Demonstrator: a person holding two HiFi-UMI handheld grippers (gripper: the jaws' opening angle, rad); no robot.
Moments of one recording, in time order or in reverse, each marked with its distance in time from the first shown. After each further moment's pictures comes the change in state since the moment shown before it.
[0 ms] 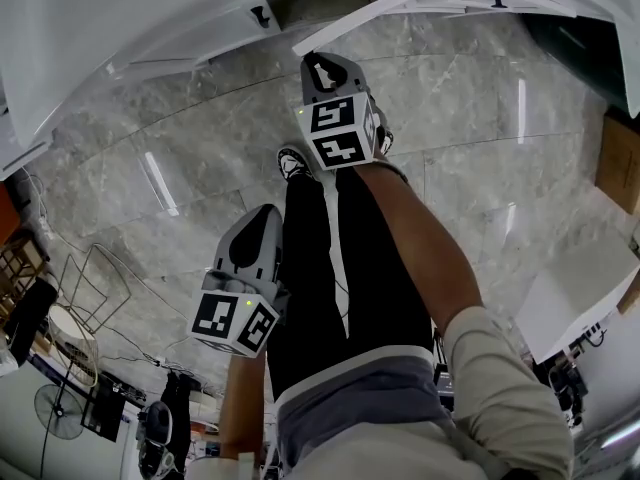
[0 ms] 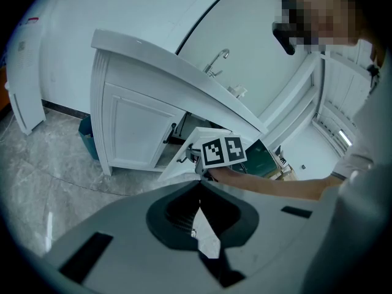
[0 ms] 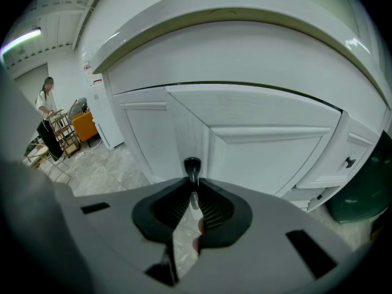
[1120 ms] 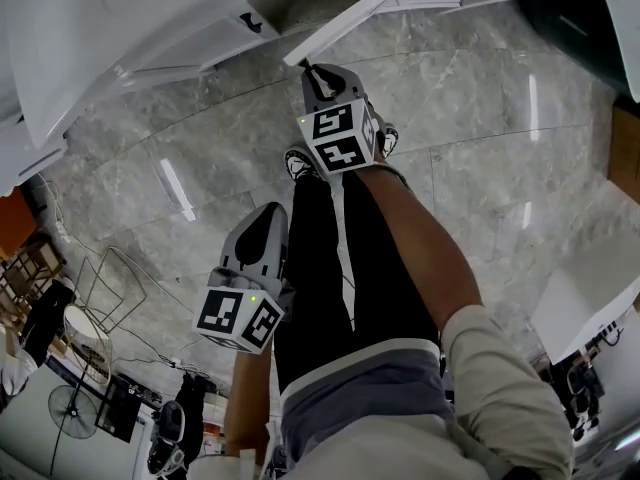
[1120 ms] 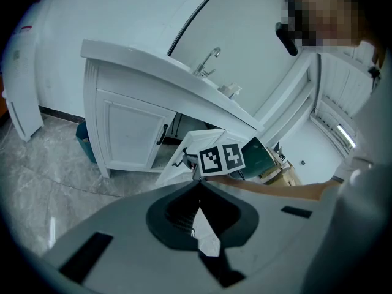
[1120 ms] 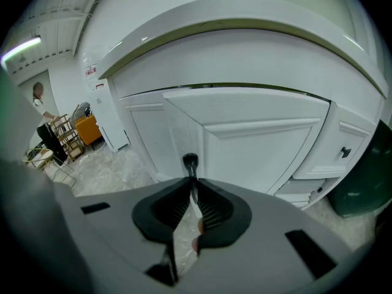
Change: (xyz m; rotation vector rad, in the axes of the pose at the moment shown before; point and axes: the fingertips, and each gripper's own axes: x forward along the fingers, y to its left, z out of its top) left arm -0.002 -0.031 0.002 0.036 0.007 0.000; right arm -0.023 -0.004 -0.019 0.027 -0.001 0.035
